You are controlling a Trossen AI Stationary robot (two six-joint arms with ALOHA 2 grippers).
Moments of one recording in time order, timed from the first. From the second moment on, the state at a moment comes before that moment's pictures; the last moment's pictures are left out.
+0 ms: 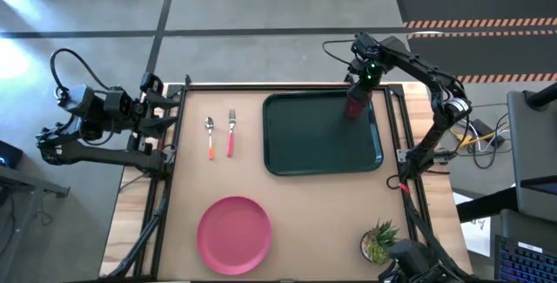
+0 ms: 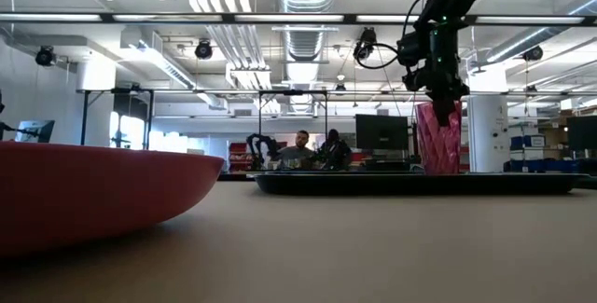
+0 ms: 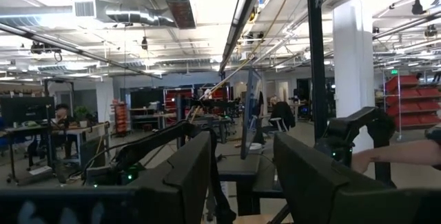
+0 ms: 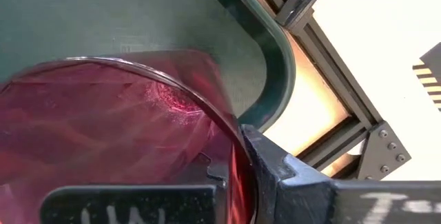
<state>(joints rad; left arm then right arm) 0.04 0.57 1.01 -0.12 0.08 0.03 -1.00 1.69 1.45 -1.21 0.00 -0.29</state>
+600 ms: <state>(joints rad) 0.04 0.57 1.01 -0.12 0.08 0.03 -1.00 1.61 1.53 -1.22 0.00 -0.31</state>
